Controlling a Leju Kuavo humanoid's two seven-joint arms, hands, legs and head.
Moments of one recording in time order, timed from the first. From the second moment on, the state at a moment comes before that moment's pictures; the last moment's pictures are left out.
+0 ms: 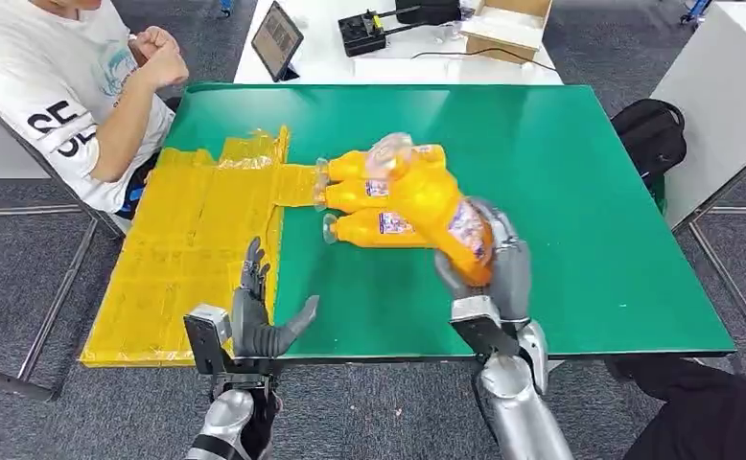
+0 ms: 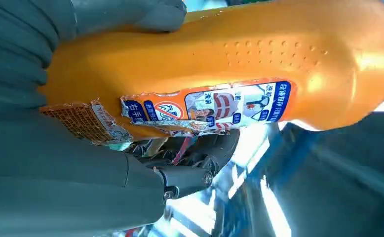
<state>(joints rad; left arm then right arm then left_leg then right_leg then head) -0.12 -0.32 -0.27 -1.14 -0.03 0.18 -0.70 -0.15 0.15 0.06 -1.43 0.43 -0.42 -0.57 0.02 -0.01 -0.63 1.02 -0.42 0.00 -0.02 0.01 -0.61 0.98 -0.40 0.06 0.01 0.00</state>
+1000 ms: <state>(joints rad) -0.15 -0.32 -0.35 -1.09 0.17 -0.25 -0.68 -0.05 0.31 0.24 -1.15 0.42 -0.37 -0.66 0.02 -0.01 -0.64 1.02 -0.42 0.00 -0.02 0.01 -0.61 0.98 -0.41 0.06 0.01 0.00</state>
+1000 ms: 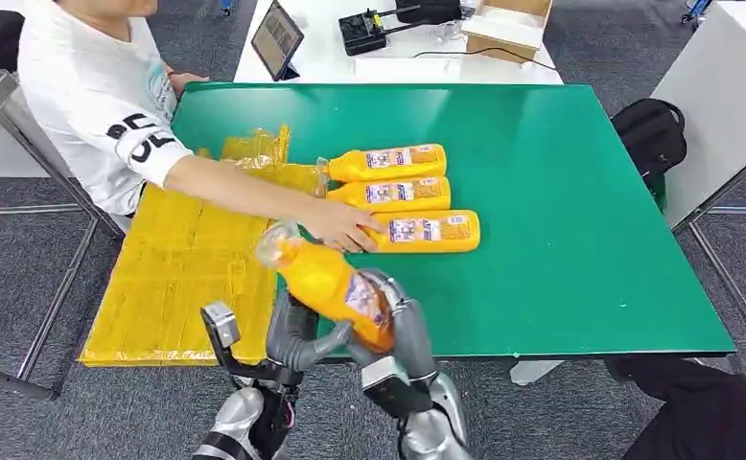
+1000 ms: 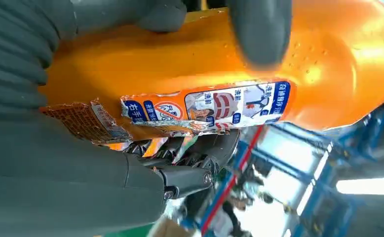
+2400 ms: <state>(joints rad) -0.18 -0.32 -0.33 -0.97 0.28 -0.25 -0.70 -0.21 0.33 0.42 -0.80 0.40 -0.46 -0.66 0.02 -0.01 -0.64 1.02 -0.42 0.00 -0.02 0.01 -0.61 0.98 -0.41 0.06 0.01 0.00</state>
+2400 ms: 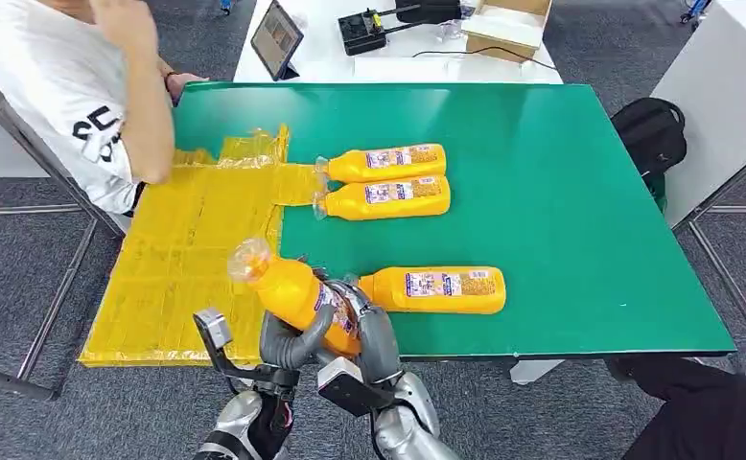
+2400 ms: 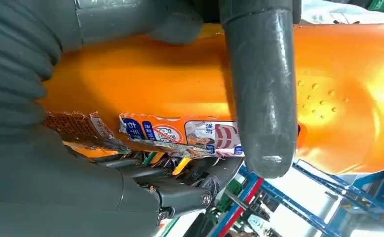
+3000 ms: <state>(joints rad) -0.19 -0.32 -0.33 -1.01 0.20 -0.19 -0.70 -0.21 0.33 0.43 -0.79 0.40 -0.48 -0.66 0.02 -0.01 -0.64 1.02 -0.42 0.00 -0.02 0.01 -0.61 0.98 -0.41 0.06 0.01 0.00</state>
